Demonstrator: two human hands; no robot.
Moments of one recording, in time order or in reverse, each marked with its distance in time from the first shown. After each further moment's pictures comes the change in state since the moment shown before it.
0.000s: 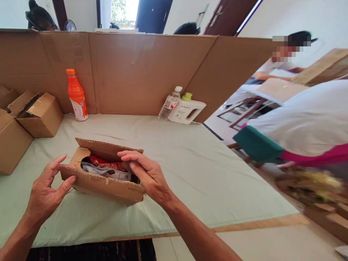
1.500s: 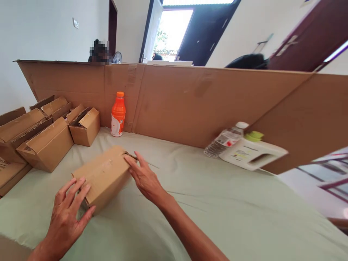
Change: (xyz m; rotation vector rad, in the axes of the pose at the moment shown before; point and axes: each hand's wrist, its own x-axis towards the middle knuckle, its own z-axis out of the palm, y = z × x) left_hand -0.057 -0.032 -0.023 0.582 0.122 0.143; right_hand 0.097 0.079 0.097 -0.621 -0.344 -0.159
